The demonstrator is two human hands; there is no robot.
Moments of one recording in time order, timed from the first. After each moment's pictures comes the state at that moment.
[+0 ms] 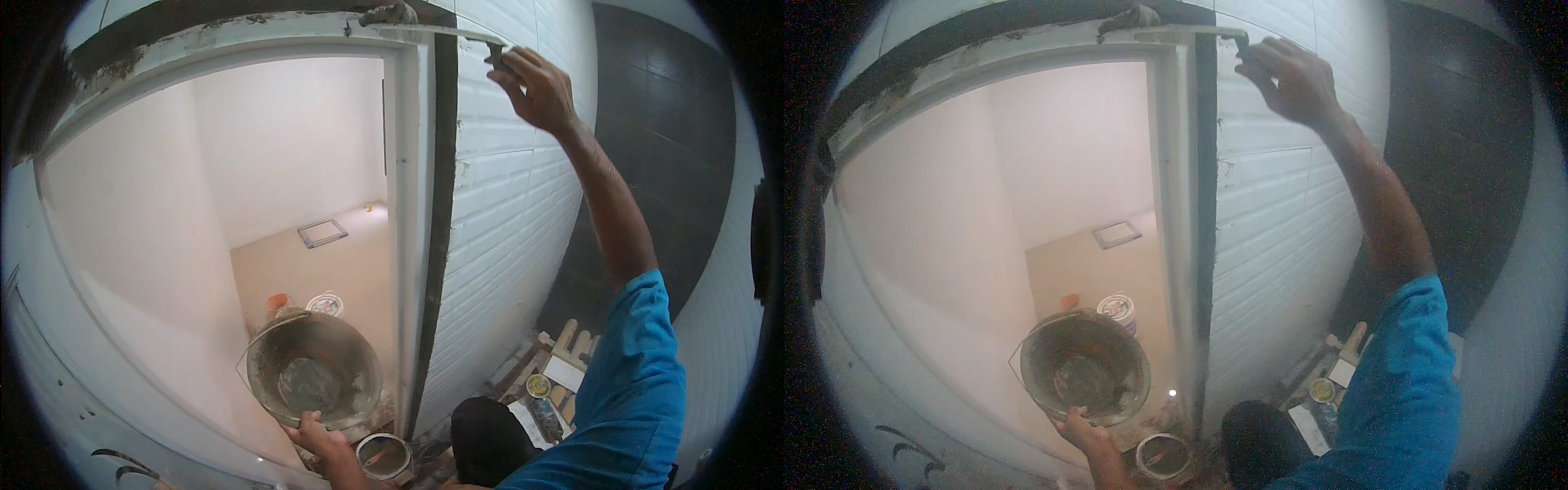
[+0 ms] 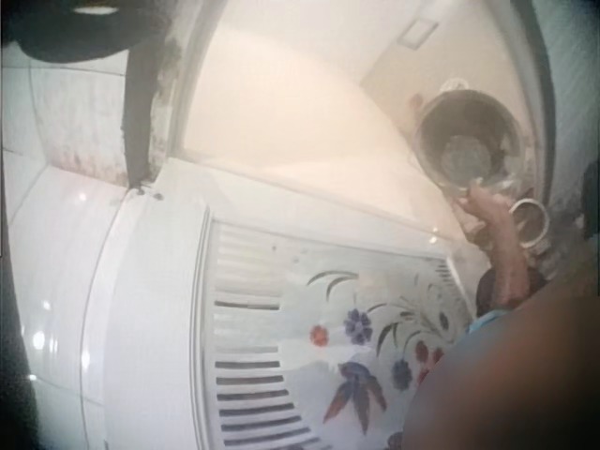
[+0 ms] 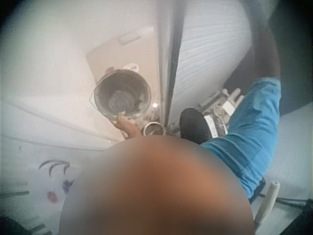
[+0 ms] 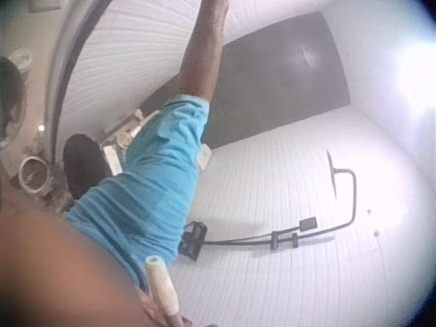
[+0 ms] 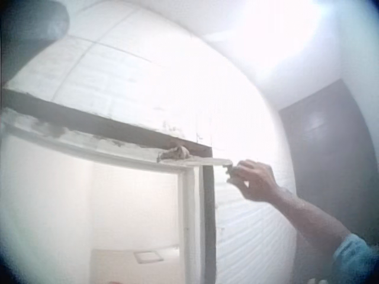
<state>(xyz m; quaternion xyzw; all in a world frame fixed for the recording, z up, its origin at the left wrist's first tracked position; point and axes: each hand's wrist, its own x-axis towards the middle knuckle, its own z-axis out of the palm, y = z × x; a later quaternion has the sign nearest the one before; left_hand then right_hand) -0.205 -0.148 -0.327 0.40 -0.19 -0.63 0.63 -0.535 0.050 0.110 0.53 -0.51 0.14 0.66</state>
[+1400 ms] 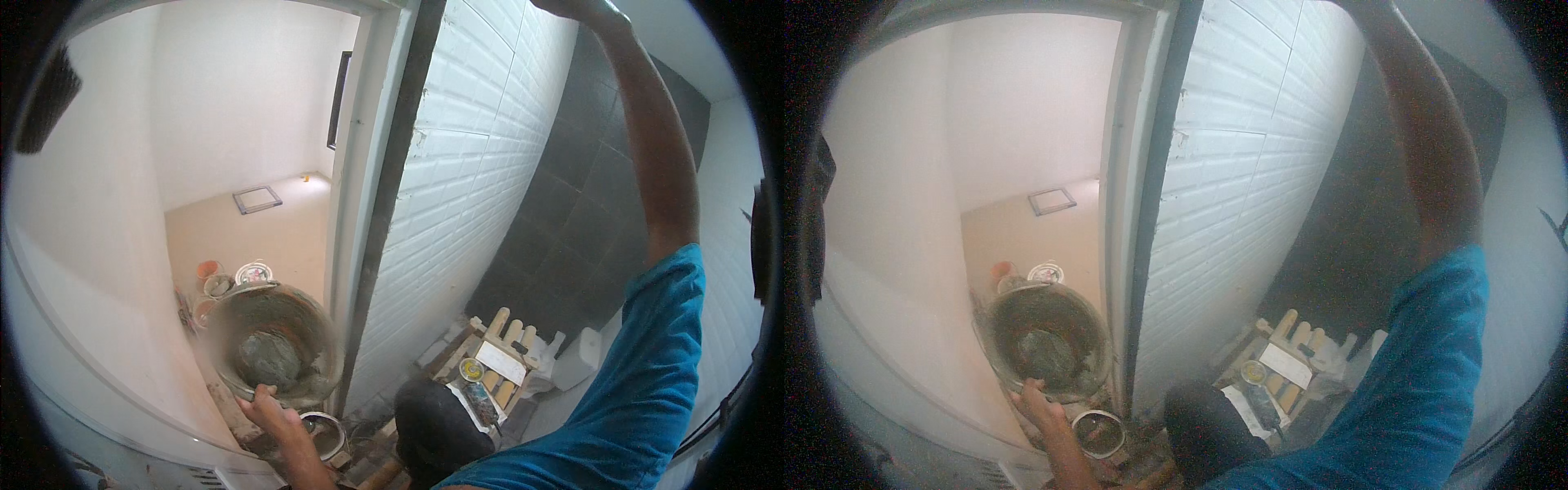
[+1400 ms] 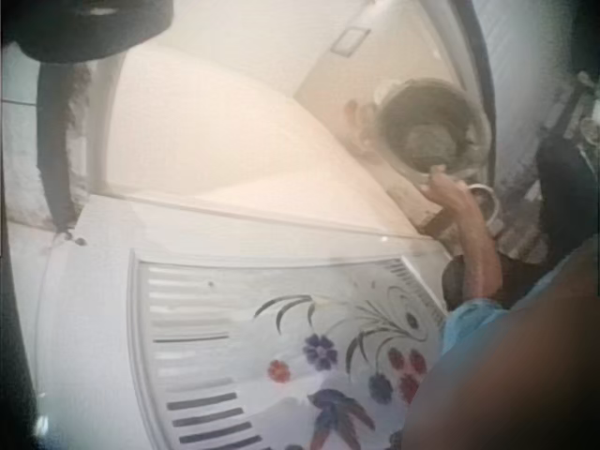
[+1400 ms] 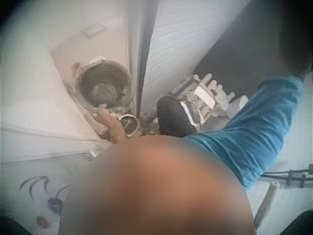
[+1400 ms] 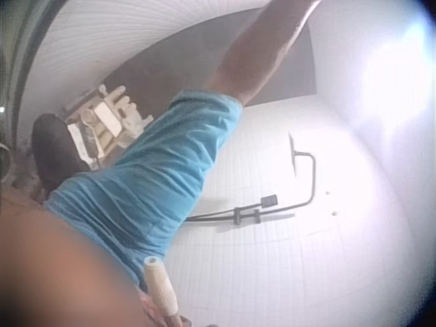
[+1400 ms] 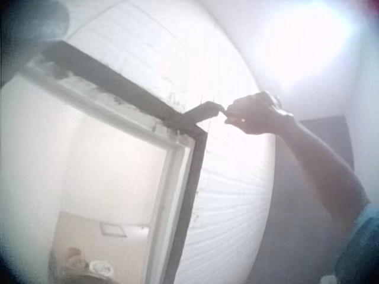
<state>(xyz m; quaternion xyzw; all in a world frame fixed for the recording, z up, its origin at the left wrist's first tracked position) -0.200 -0.177 -0.317 0.45 -0.21 -0.68 0.53 -0.410 0.025 0.277 0.32 -0.56 -0.32 0.69</state>
